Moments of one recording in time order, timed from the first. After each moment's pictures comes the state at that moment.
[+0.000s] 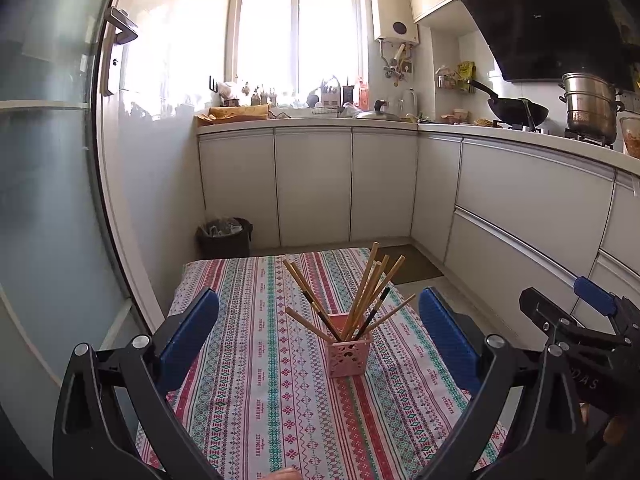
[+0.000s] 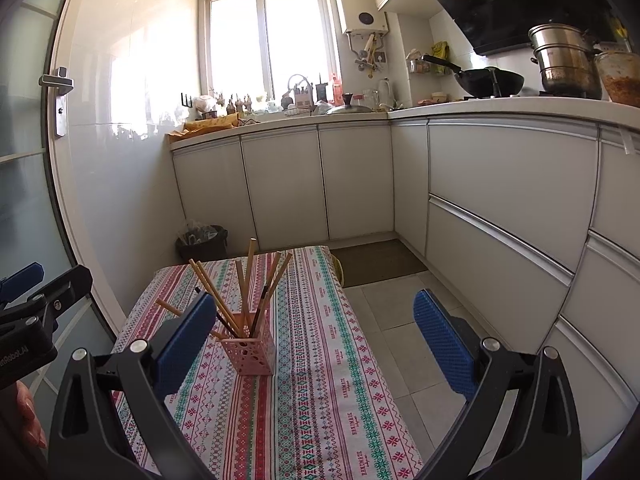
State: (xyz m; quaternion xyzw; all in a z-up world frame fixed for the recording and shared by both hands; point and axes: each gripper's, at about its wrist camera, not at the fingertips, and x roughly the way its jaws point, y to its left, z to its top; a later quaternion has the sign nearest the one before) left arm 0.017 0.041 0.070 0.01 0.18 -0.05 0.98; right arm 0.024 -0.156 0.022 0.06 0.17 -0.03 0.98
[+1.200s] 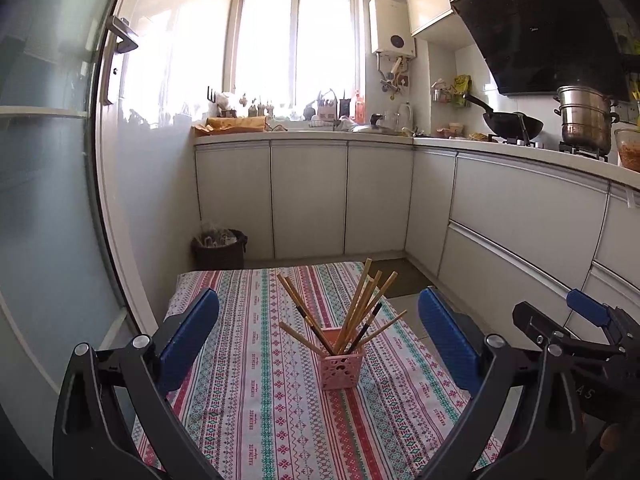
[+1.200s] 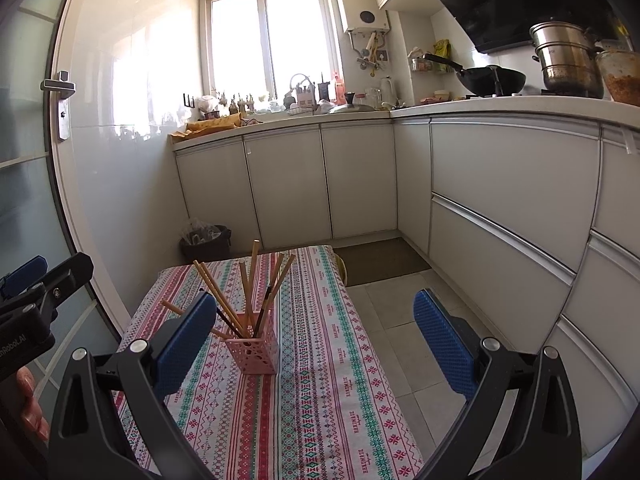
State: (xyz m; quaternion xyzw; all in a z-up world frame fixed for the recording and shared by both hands) left arm 0.010 0.038 0.080 0.00 0.15 -0.06 0.99; right arm 0.024 -0.159 0.026 0.06 0.18 -0.02 0.98
